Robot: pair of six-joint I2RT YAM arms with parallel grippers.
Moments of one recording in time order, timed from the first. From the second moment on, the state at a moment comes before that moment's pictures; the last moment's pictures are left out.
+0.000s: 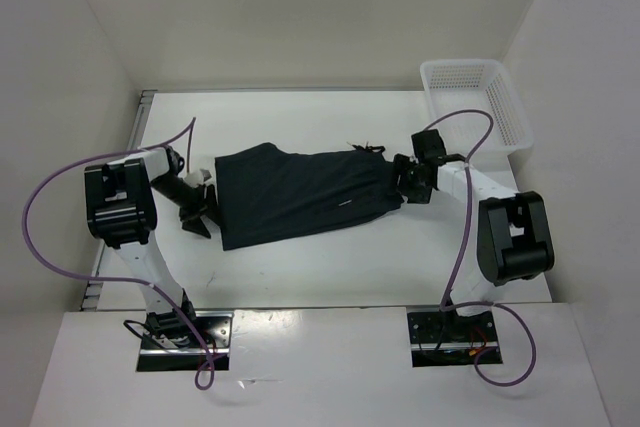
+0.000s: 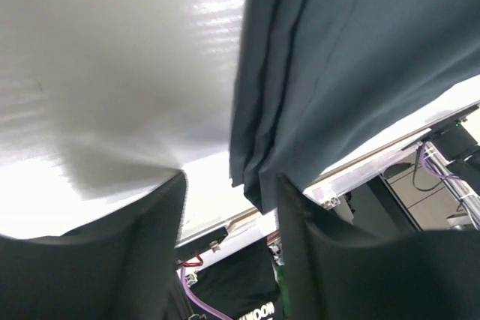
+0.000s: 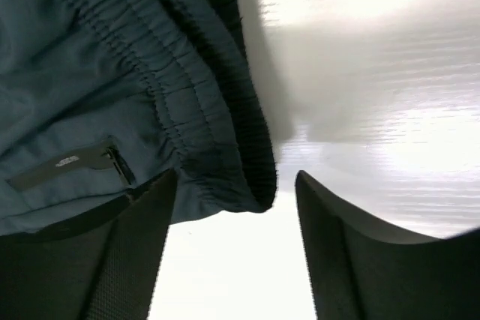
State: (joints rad) left arm 0.23 1.96 1.19 -1.03 0.49 0.02; right arm 0.17 1.60 0.97 -0.44 -0.09 0.43
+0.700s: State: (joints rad) left arm 0.22 2.10 1.55 -0.69 0.44 0.05; right arm 0.17 1.39 0.70 -0.24 -0.14 0.74
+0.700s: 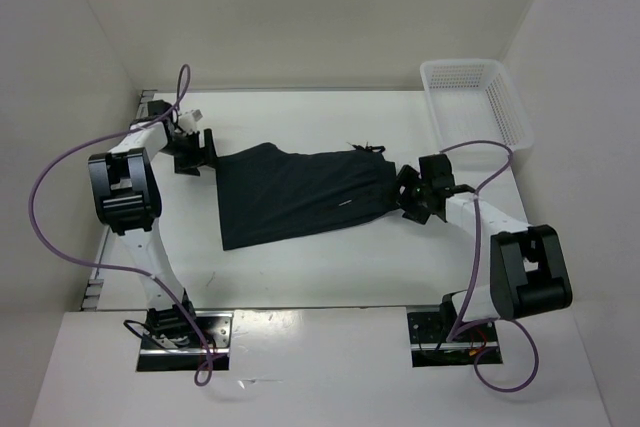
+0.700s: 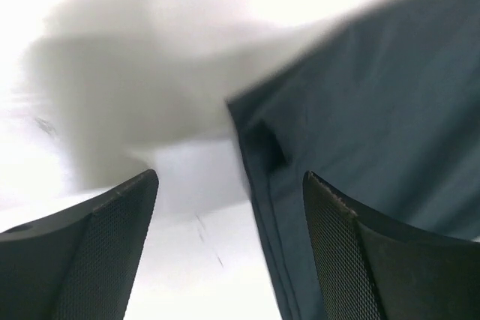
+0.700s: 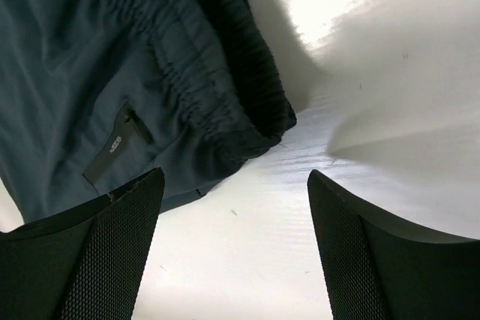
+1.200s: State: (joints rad) left arm 0.19 2.14 1.57 -0.54 0.45 0.05; right arm 0.17 1.51 0.68 -0.09 -0.14 0.89
